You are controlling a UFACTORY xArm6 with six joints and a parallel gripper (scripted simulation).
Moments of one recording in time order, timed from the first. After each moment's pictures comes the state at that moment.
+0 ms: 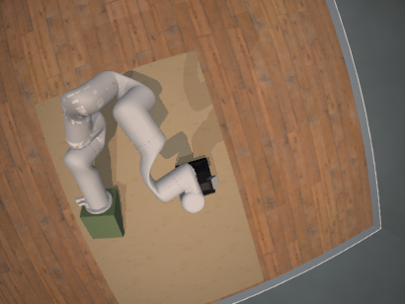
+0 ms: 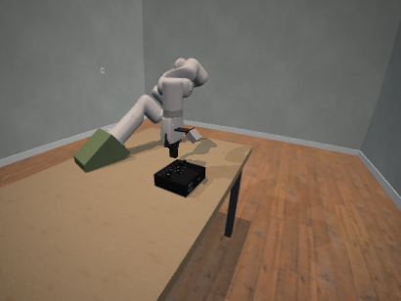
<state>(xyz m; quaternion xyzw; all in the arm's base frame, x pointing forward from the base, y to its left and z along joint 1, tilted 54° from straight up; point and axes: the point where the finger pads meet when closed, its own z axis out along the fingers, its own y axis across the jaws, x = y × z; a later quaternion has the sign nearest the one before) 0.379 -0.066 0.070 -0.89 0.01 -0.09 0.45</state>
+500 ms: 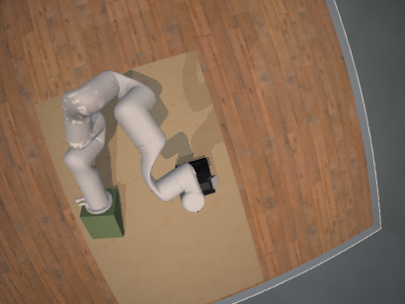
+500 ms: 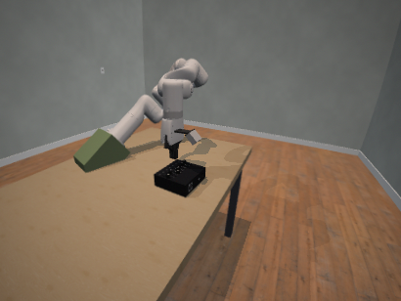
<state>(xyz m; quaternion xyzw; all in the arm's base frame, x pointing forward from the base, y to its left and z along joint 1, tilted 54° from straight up) 0.380 -0.062 0.067 -0.89 0.01 -0.09 0.45</state>
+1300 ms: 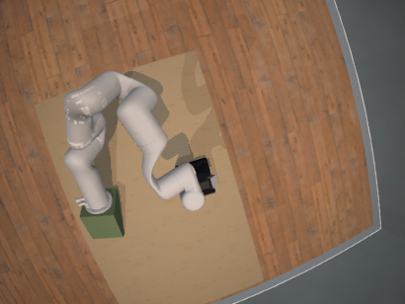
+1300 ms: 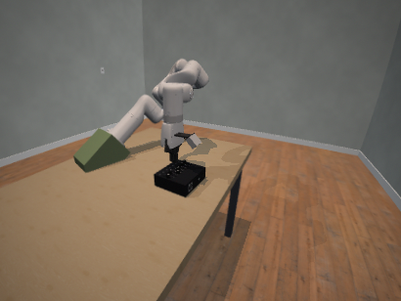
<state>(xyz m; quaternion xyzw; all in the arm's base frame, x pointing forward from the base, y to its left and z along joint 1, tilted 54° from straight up) 0.383 -0.051 0.058 -0.89 0.01 -0.09 0.45</state>
